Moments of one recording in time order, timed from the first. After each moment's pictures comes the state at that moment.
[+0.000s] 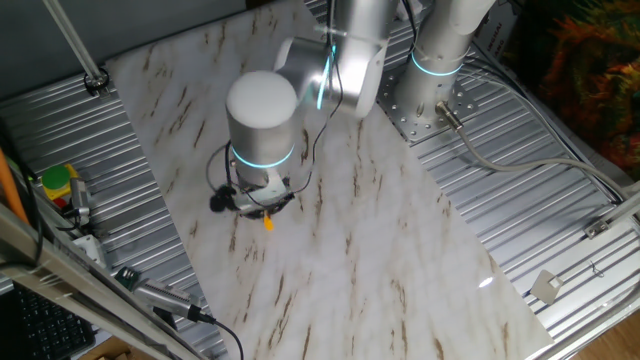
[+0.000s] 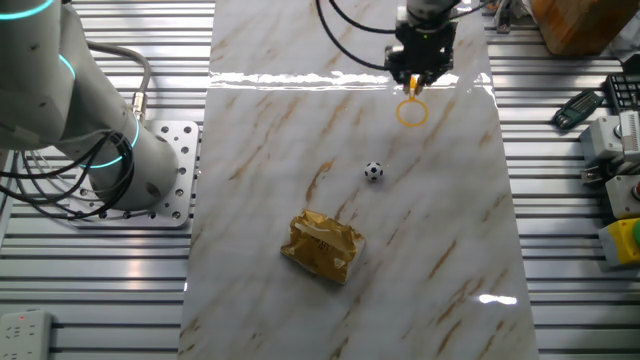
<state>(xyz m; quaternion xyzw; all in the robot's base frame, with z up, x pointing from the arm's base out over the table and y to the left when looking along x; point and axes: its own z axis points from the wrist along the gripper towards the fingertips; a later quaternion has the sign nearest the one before) 0.533 0.149 0.074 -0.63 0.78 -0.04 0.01</state>
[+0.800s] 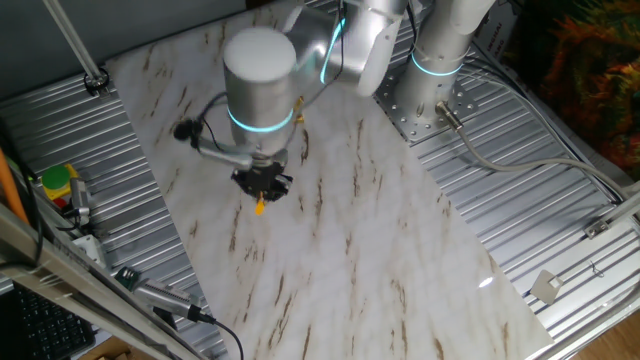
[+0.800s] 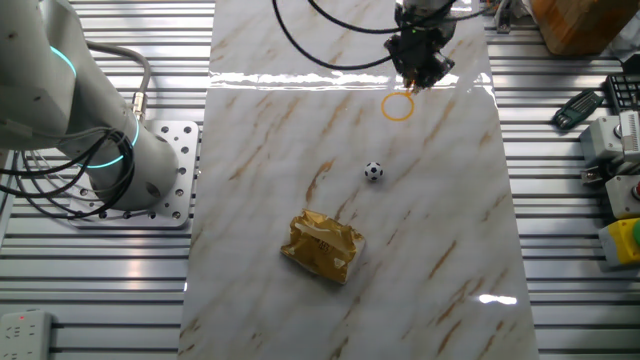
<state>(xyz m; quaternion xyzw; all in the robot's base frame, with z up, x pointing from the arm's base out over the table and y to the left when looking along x) 0.530 0.115 0.113 -0.35 0.94 -0.01 0.05</state>
